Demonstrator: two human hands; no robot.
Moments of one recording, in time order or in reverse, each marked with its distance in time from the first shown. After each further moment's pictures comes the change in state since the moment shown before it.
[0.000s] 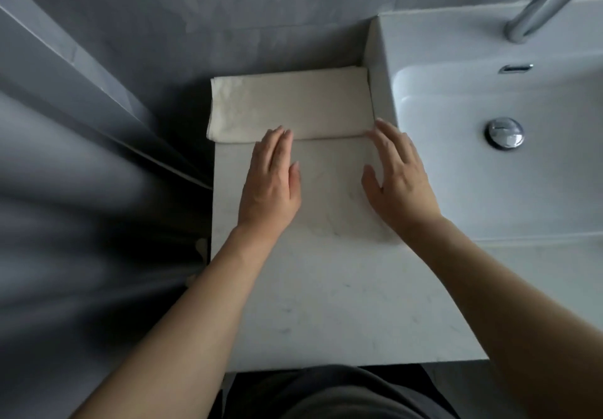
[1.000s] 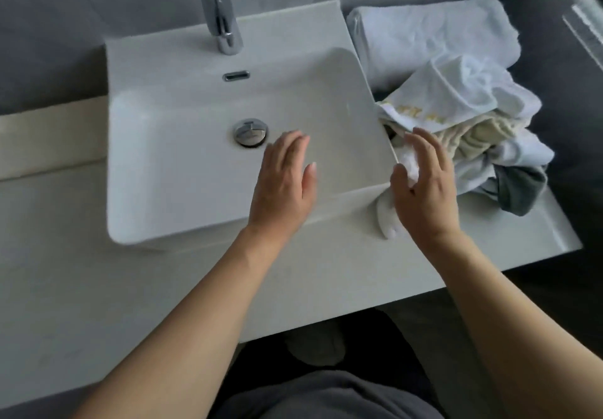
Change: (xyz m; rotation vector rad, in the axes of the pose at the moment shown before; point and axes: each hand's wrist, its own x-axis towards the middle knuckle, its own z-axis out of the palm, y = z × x) left_hand 0.017 0.426 0.221 -0.131 -0.110 0.167; right_hand -0.171 0.364 -0.272 0.040 0.363 0.314
